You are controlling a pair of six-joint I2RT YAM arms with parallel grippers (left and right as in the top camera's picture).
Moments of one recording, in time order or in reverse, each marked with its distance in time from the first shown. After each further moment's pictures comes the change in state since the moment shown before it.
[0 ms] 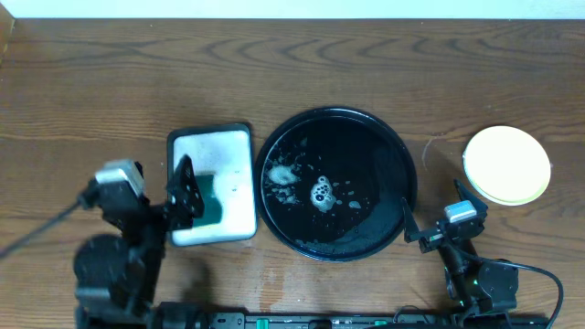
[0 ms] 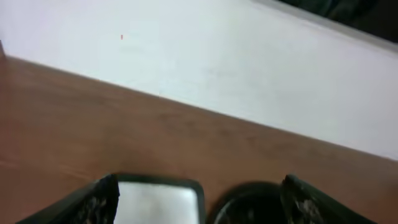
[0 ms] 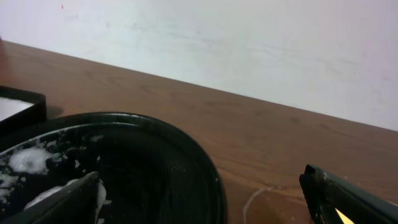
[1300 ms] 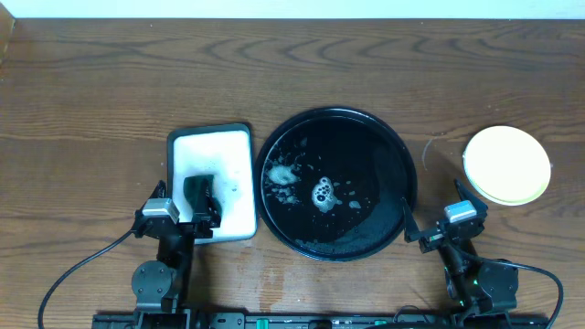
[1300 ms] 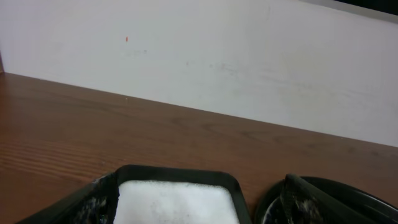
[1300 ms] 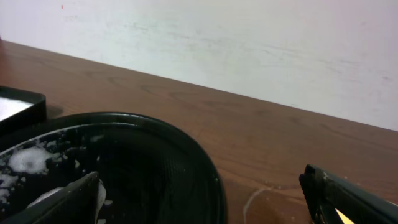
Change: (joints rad) left arm 0.026 -0.378 -0.694 0.491 0.000 0.082; right arm 0.000 0.000 0.000 0.000 0.000 0.000
